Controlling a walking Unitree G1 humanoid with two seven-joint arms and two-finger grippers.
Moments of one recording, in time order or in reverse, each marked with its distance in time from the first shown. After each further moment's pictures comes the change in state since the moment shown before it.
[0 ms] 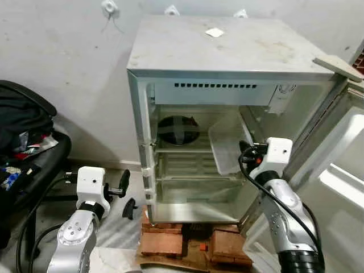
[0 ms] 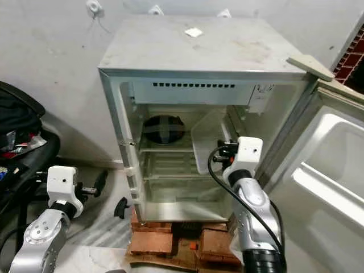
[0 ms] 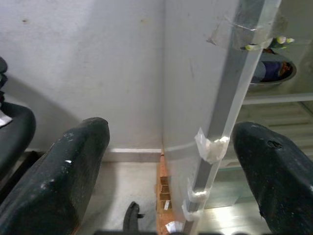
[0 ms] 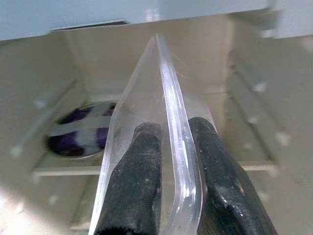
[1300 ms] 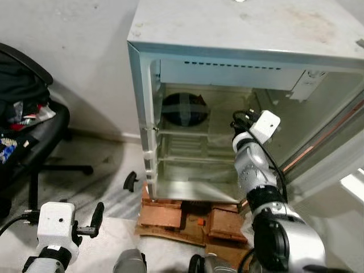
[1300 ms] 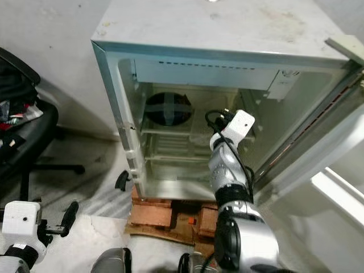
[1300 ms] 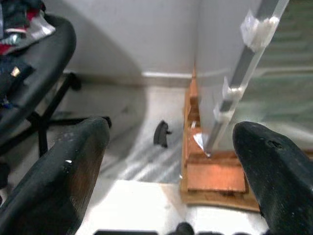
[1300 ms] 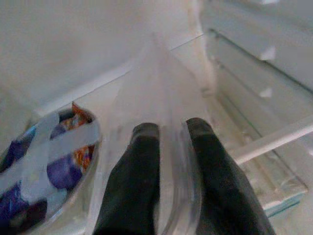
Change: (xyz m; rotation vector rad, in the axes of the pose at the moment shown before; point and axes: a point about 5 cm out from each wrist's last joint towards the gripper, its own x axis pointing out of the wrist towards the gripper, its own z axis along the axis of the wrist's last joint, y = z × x) left arm -0.092 0.019 0.001 0.057 0.144 0.101; right arm 0.085 0.016 0.019 0.342 -0.045 -0.265
